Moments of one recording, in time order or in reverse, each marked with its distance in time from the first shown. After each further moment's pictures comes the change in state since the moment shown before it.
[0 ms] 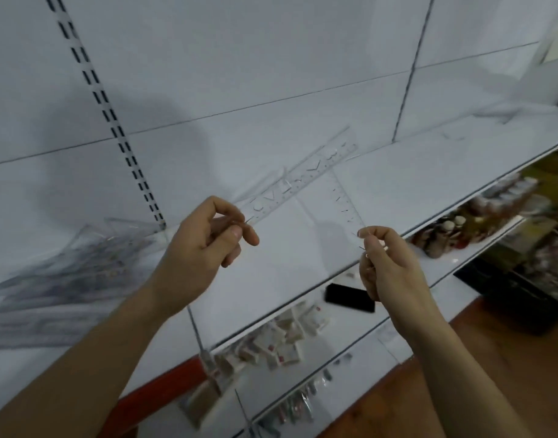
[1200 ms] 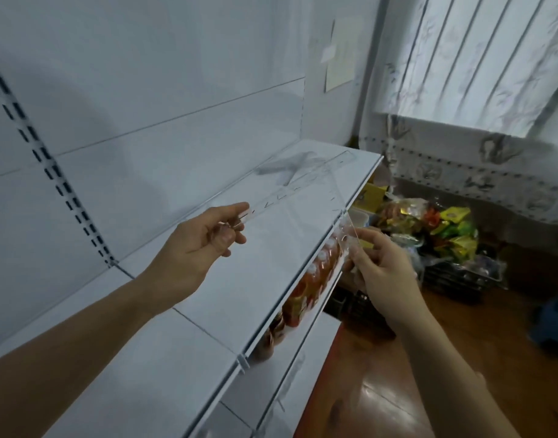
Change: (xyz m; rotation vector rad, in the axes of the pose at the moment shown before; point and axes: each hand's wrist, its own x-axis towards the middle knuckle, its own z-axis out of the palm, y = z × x) left_hand 0.484 -0.041 0.485 -0.036 -0.485 0.154; right_hand 0.369 0.020 -0.492 -0.297 0.479 -0.068
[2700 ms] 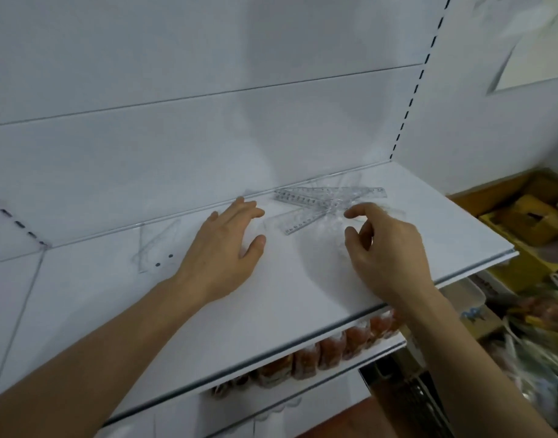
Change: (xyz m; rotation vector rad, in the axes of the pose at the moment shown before) left_hand 0.213 -0.081 0.116 0.865 0.460 -0.431; right_hand 0.353 0.047 0.007 -0.497 -0.491 -0.545
